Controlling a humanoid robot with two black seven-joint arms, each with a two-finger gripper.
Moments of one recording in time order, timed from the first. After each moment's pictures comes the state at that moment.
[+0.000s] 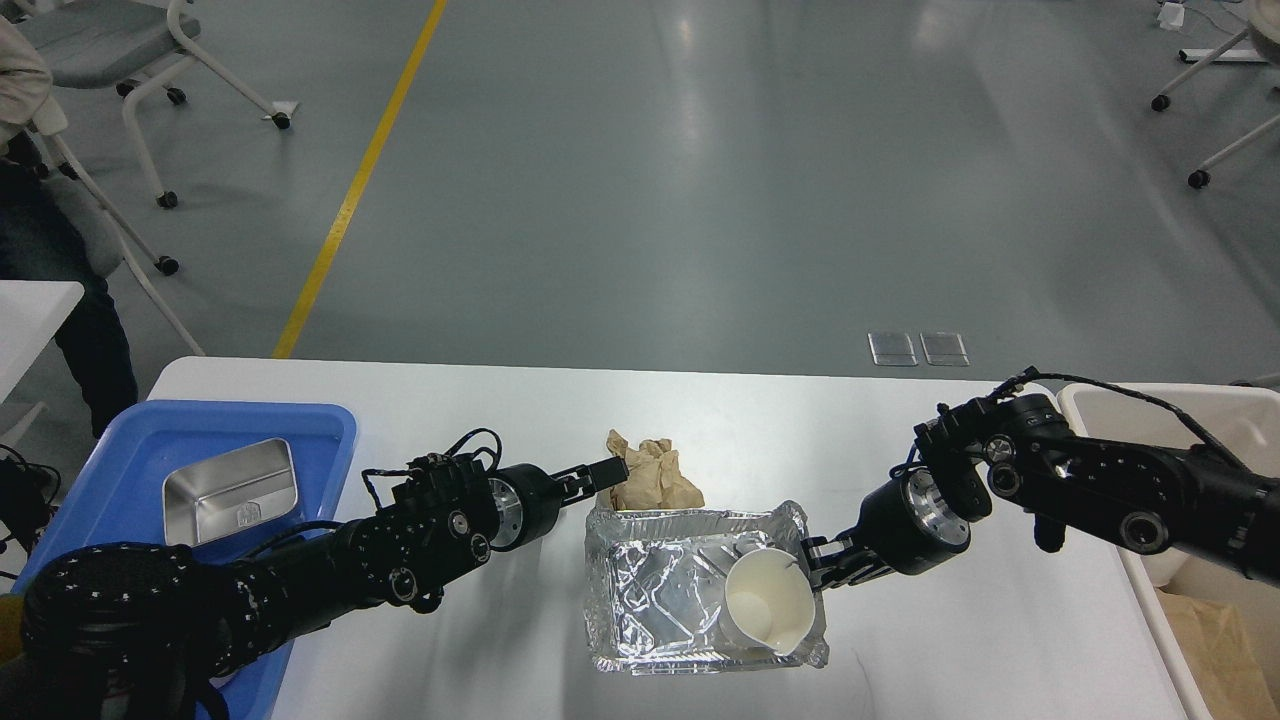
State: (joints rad) left arm -0.86 -0.06 0.11 -0.54 0.82 -0.03 -0.10; right arm 0.95 -0.48 0.08 1.18 -1.10 0.79 0.07
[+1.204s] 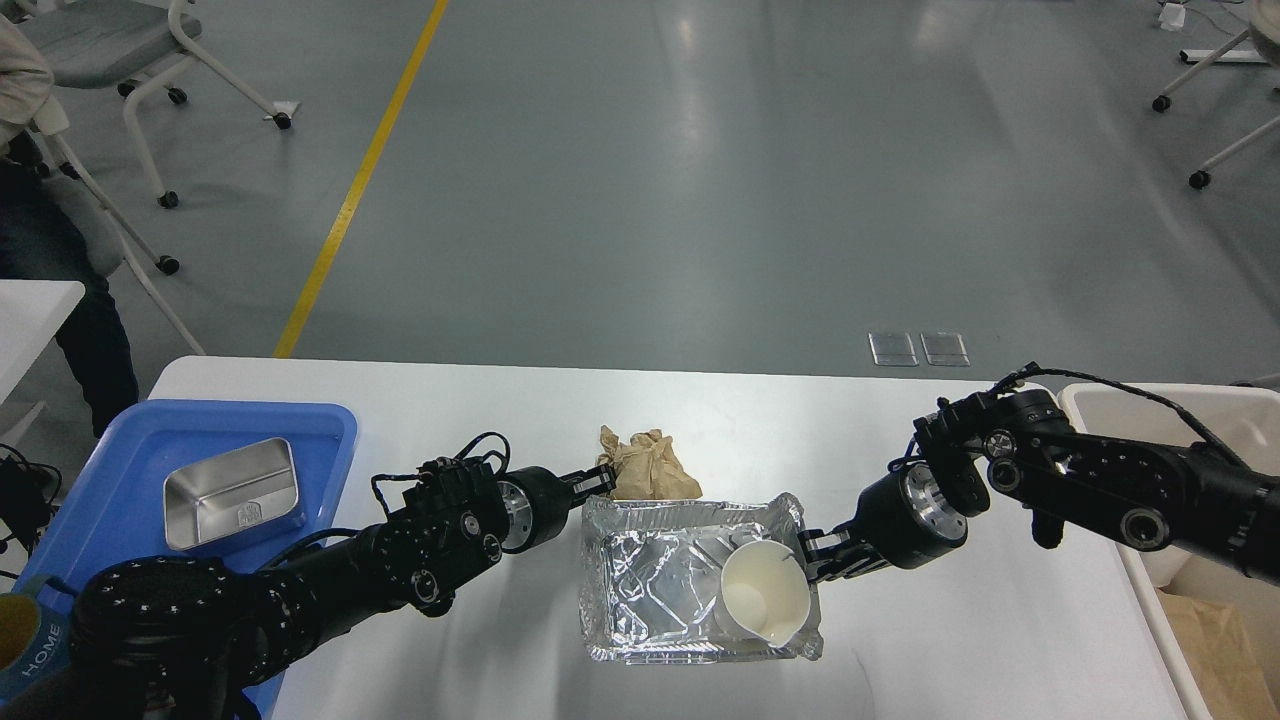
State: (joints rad) left arm -0.85 -0.13 0.08 -0.41 0.78 -0.07 -0.16; right arm 0.94 -0.48 0.10 1.18 -1.10 0.79 0.07
